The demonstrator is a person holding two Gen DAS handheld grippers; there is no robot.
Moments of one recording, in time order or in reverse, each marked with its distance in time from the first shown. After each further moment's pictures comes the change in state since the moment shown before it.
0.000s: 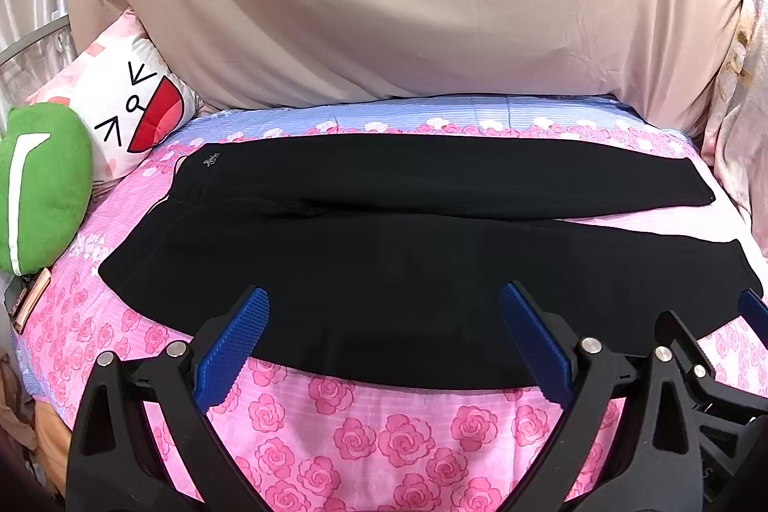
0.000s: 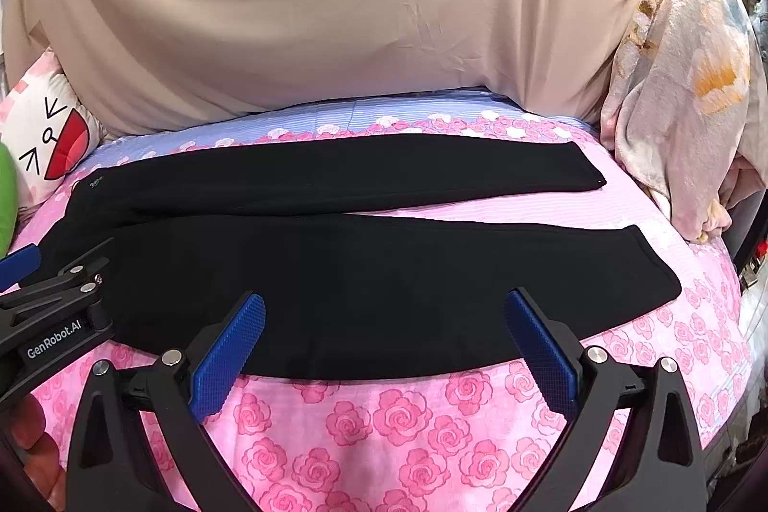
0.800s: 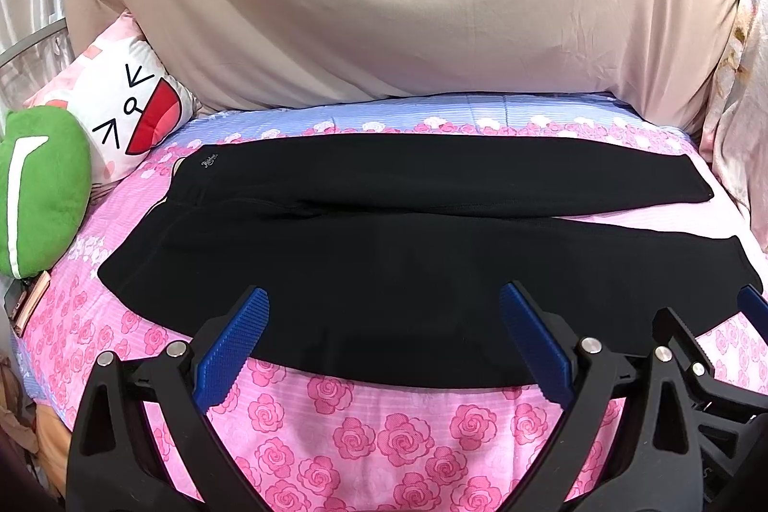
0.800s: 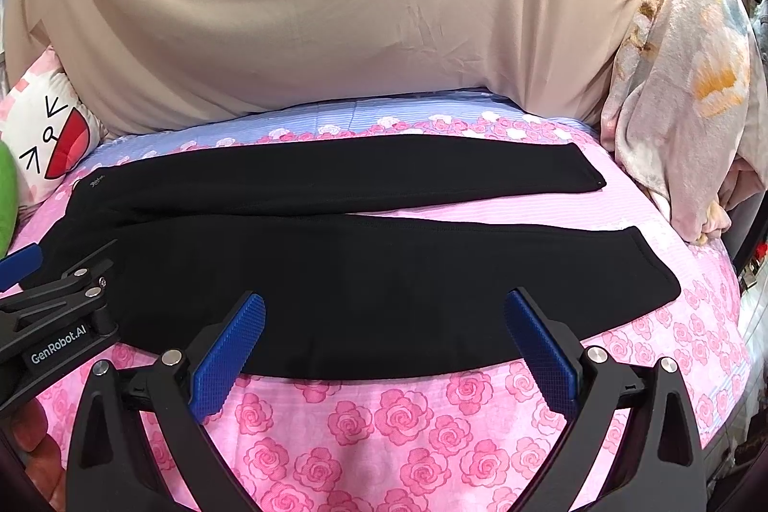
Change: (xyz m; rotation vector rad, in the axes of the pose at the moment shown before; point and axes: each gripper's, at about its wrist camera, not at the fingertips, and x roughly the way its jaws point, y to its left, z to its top) left arm -0.002 -0.005 0.008 0.005 0.010 0.002; right arm -0.004 0.007 0.002 -0.005 0.001 -0.008
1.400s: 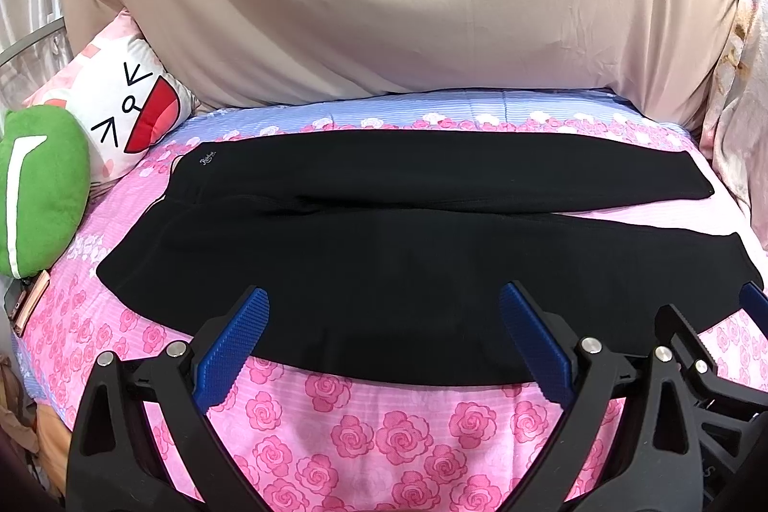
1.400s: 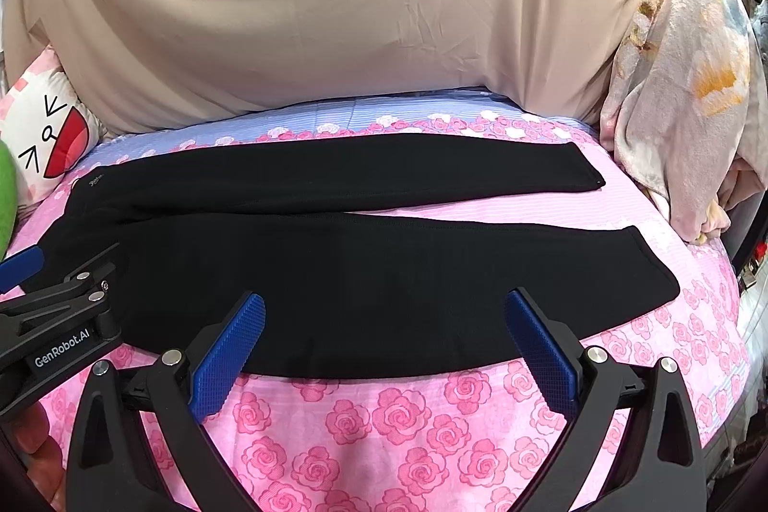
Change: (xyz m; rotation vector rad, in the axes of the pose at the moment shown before) left arm 0.003 -0.001 0.000 0.001 0.010 -0.001; right arm 0.002 0.001 -0.001 -0.001 0.002 -0.002
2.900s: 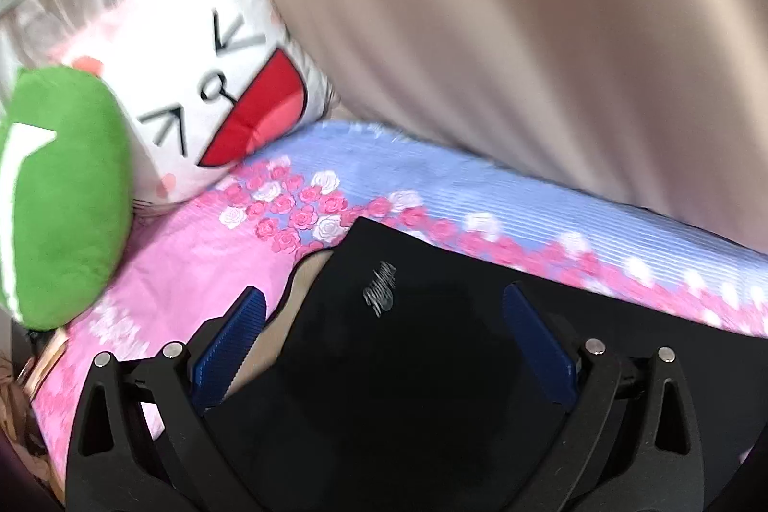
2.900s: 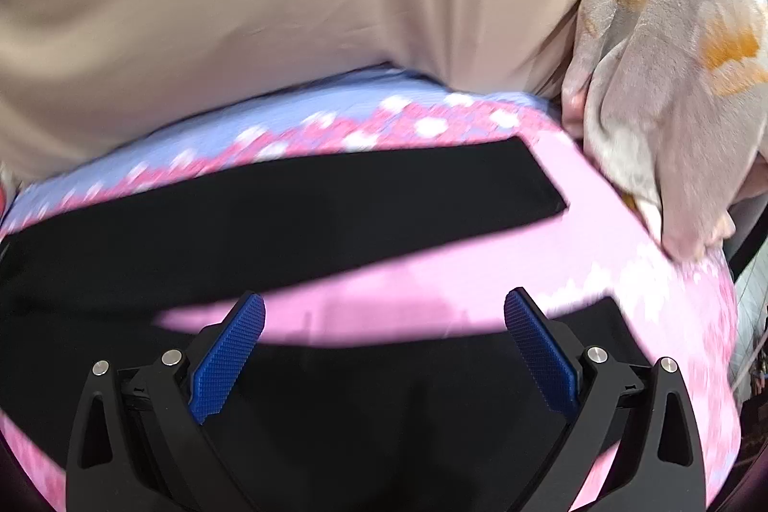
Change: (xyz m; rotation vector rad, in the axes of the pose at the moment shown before) left arm 0.221 0.247 0.158 -0.276 0.095 0.267; right arm 0.140 -0.135 0.083 0.111 0.088 -0.109
